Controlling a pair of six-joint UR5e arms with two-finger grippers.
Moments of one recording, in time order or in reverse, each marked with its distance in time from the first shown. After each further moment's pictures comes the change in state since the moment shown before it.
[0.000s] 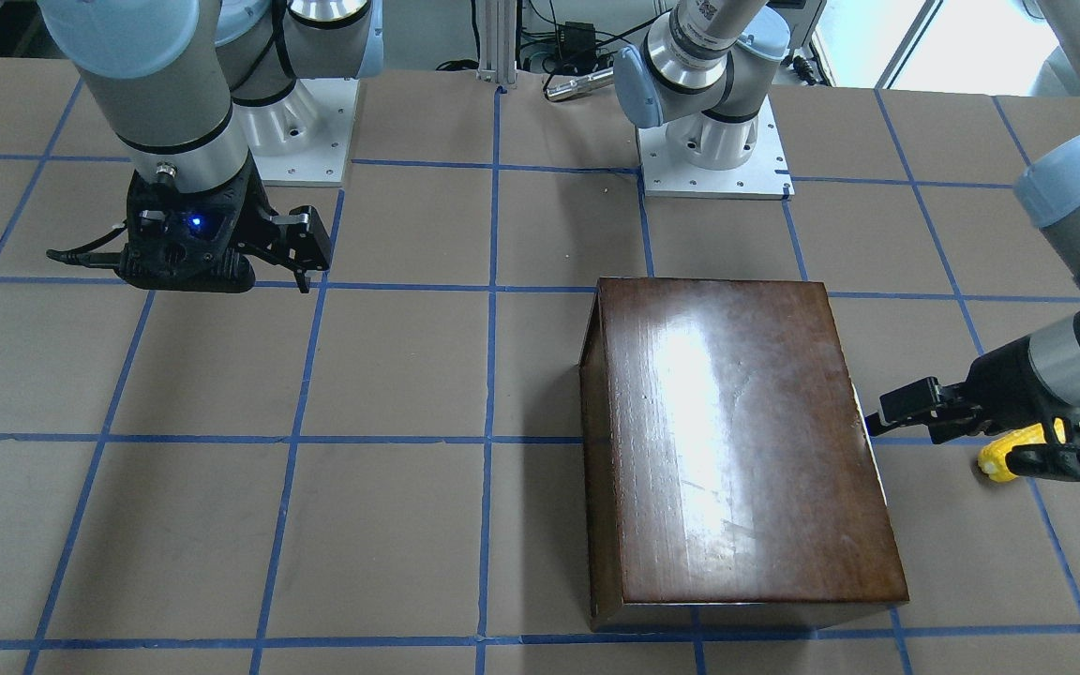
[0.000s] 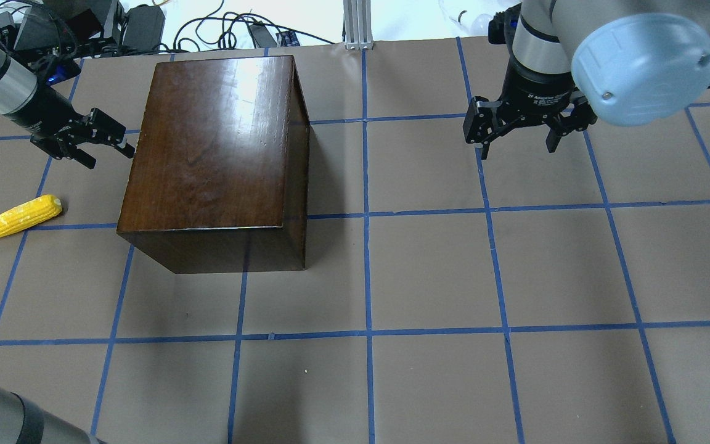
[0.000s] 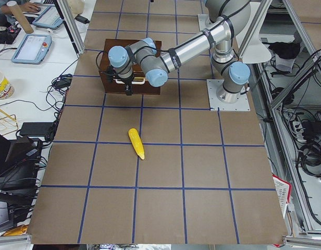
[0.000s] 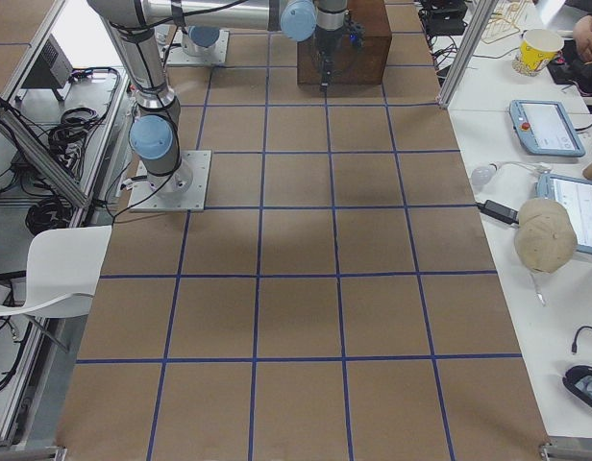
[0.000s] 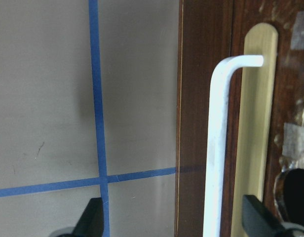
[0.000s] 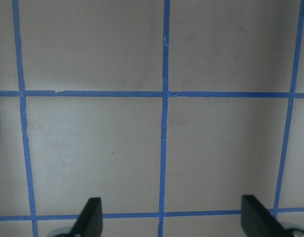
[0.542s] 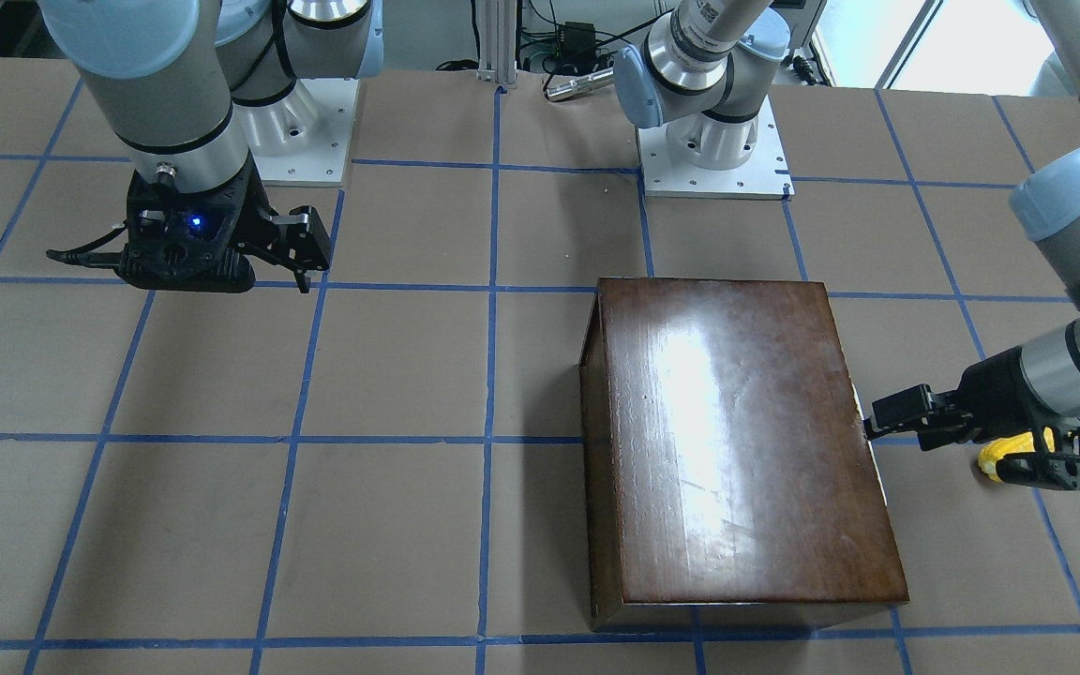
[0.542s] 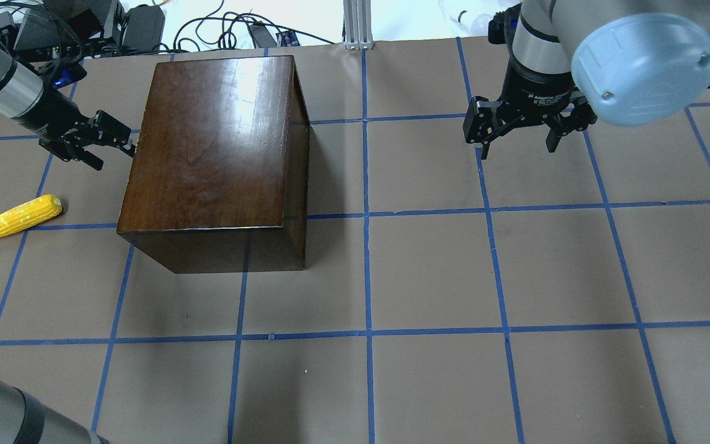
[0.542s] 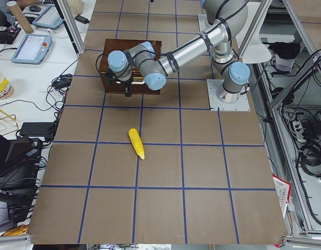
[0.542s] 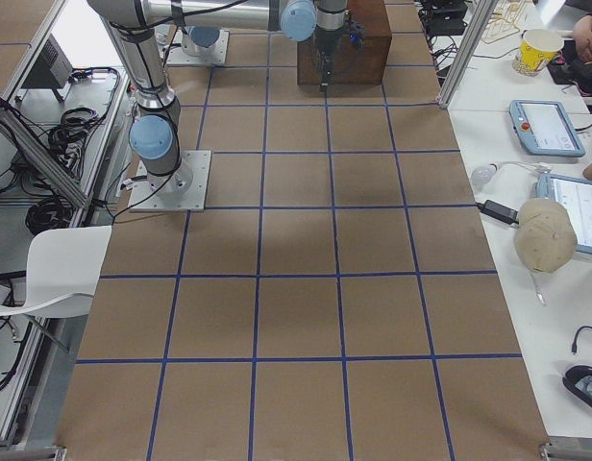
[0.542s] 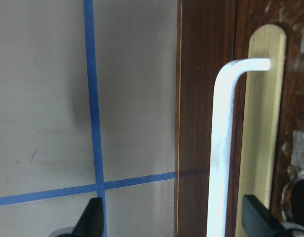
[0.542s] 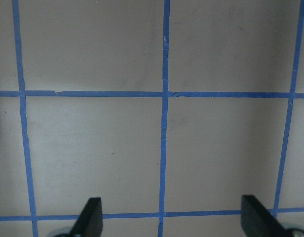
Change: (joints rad) left arm 0.000 -0.017 -0.003 0.002 -0.031 0.012; right arm 0.000 0.000 0.000 0.000 0.000 0.000
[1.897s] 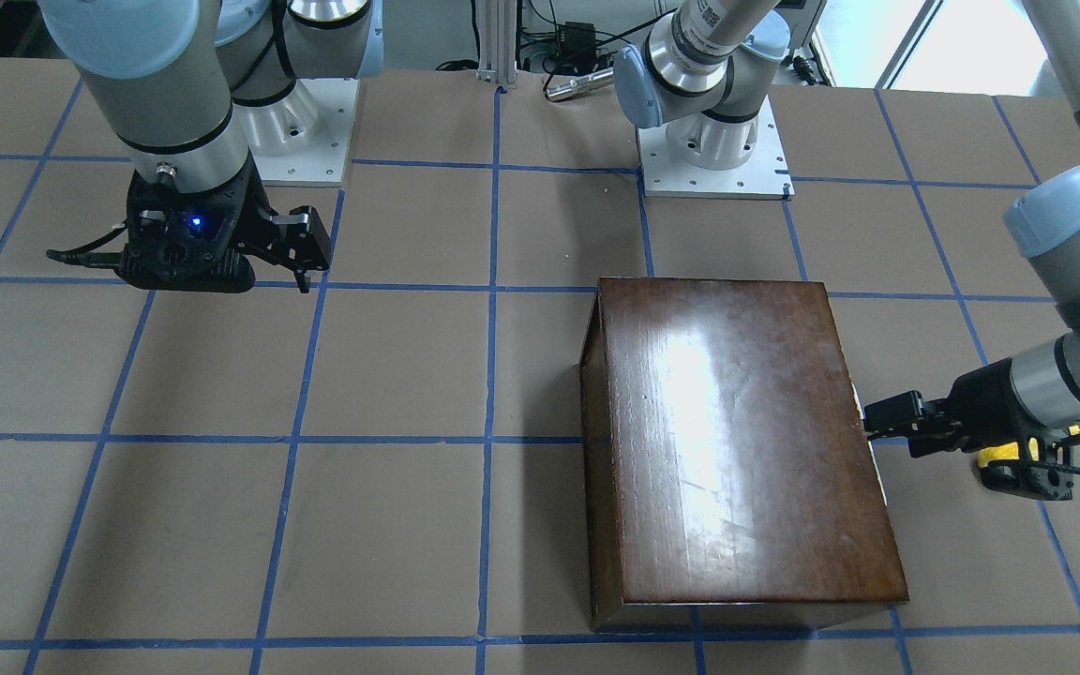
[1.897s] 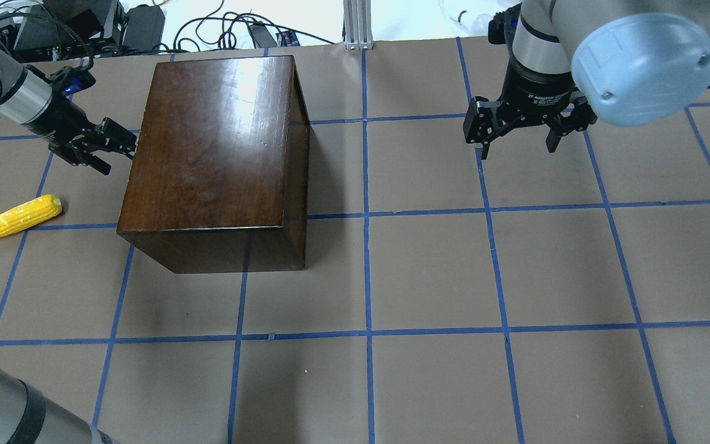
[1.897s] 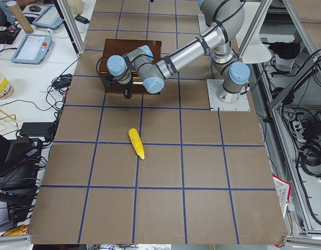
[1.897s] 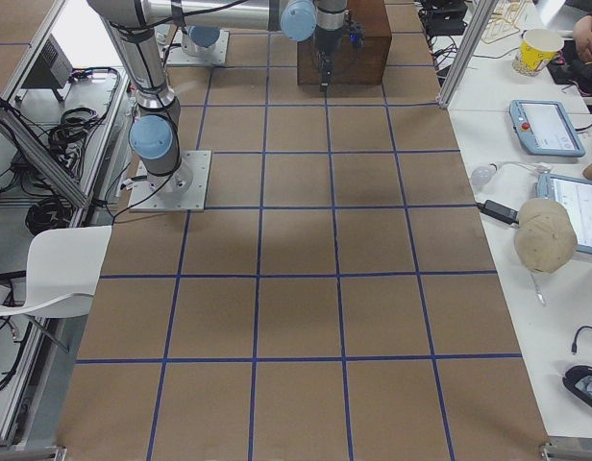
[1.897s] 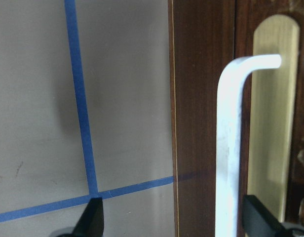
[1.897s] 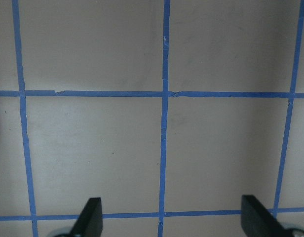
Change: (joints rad) left arm 0.000 -0.030 -0.002 0.002 -0.003 0.049; right arm 0.000 0.000 0.000 0.000 0.000 0.000
